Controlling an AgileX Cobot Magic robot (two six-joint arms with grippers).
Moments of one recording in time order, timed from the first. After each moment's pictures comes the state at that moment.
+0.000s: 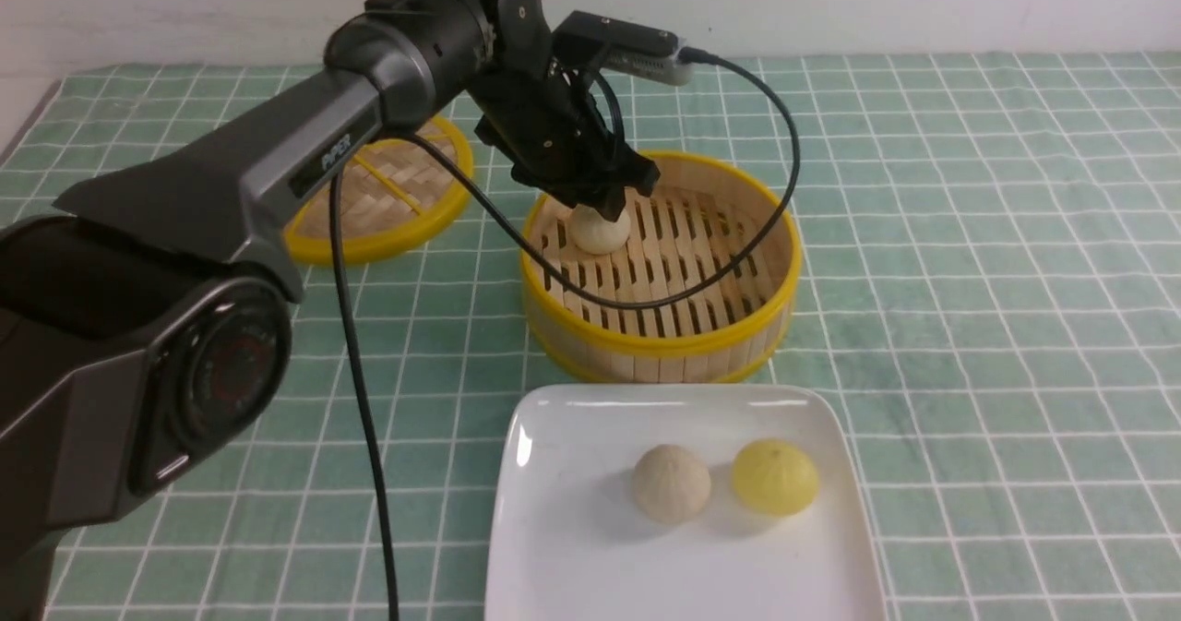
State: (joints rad) right arm 0.37 0.61 -1.18 0.28 1.09 -0.36; left arm -0.43 2.33 -2.18 -0.17 0.94 0.21
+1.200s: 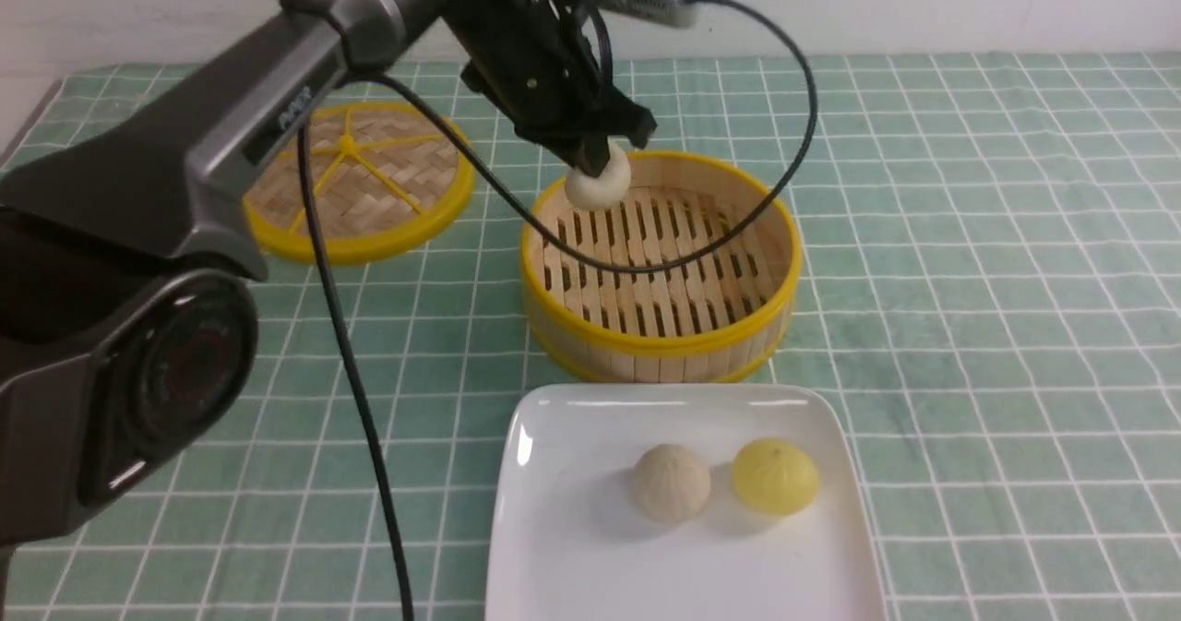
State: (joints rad) right arm 0.37 0.61 -1.18 0.29 1.08 -0.36; left arm -0.43 2.24 -2.30 -0.19 1.17 0.24
